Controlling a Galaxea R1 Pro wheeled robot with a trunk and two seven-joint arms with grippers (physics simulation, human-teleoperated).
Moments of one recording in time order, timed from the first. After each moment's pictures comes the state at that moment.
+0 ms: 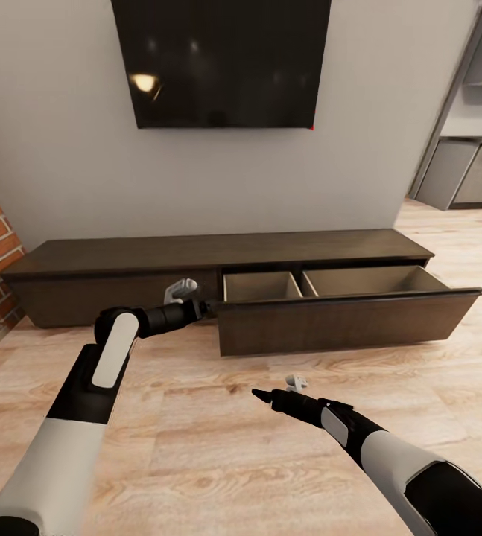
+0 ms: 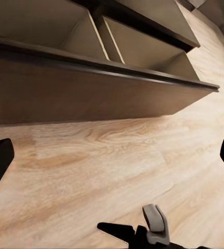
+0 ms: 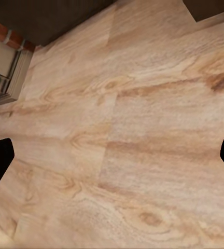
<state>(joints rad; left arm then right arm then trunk) -0.78 0.00 -0.08 -1.35 0.76 0.99 0.01 -0.86 0.00 0.47 -0.15 -0.73 0.14 0.70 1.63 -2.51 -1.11</state>
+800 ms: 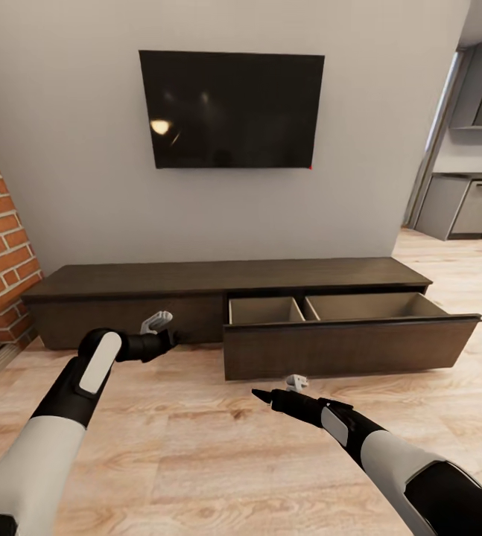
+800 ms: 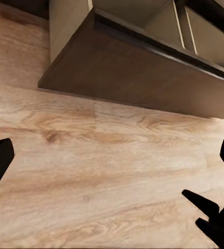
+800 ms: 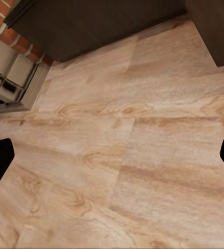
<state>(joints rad) -0.78 0.11 -0.03 -1.04 0.75 0.98 0.02 -0.86 0.00 0.47 -0.15 -0.73 0.14 0.70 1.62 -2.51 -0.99</state>
